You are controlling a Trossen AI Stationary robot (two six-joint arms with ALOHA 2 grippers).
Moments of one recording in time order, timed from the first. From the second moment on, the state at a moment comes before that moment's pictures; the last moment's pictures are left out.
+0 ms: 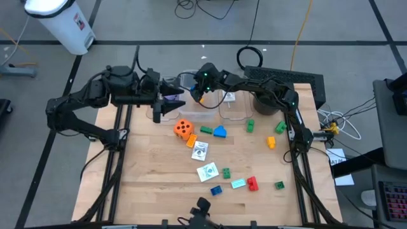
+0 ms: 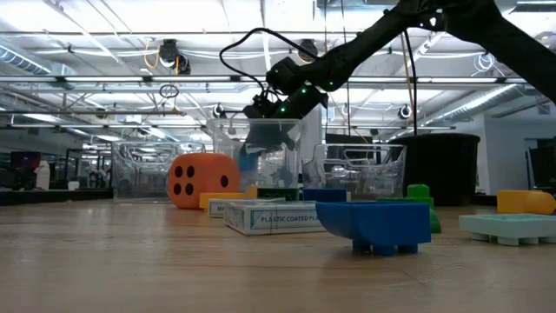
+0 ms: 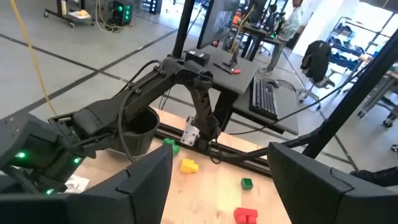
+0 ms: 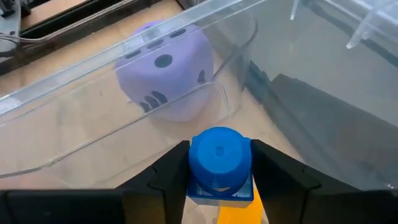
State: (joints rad) left arm 0.09 1.22 1.60 -0.55 0.00 -0.30; right arm -0.53 2.18 1.72 -0.17 -0.17 0.09
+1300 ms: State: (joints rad) left arm -0.02 1.37 1.60 -0.79 0.00 -0.33; right arm -0.32 1.64 1.68 -0.61 -0.24 0.18
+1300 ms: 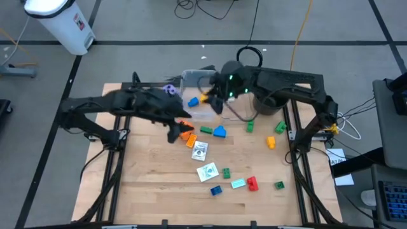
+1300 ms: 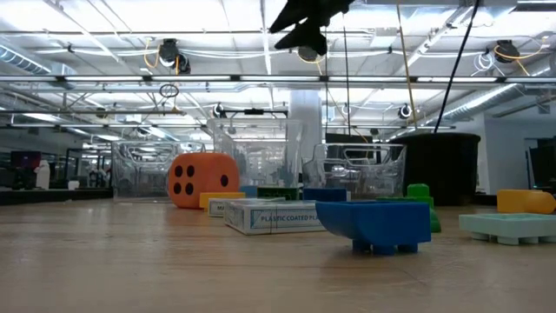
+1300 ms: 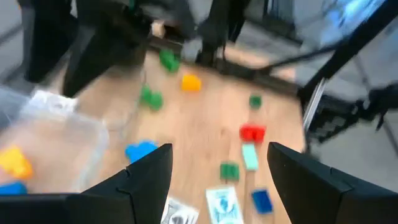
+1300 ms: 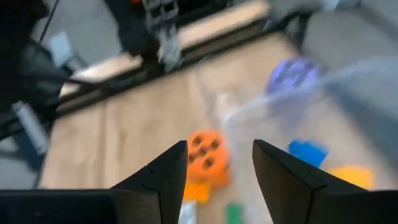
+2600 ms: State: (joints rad) left arm -0.05 1.49 1.60 -0.81 0.02 -0.26; right arm -0.06 0.87 0.79 -1.29 0.14 1.19
